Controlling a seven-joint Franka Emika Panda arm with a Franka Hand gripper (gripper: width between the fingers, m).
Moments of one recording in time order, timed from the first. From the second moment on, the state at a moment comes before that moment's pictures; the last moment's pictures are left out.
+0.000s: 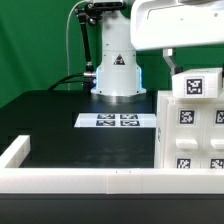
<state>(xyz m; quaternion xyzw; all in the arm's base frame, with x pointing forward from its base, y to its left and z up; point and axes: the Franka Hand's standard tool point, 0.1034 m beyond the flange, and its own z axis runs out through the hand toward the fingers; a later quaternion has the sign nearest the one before) 0.622 0.083 0.159 -0.96 0.28 -0.06 0.05</state>
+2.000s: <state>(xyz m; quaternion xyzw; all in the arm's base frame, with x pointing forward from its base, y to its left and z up) 0.618 0.088 0.171 -0.55 0.83 0.01 0.13</state>
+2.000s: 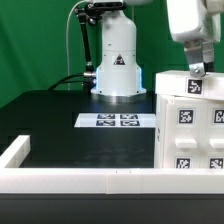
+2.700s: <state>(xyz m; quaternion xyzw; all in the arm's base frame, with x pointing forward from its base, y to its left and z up) 0.623 0.096 0.178 -0.77 0.63 0.01 0.11</state>
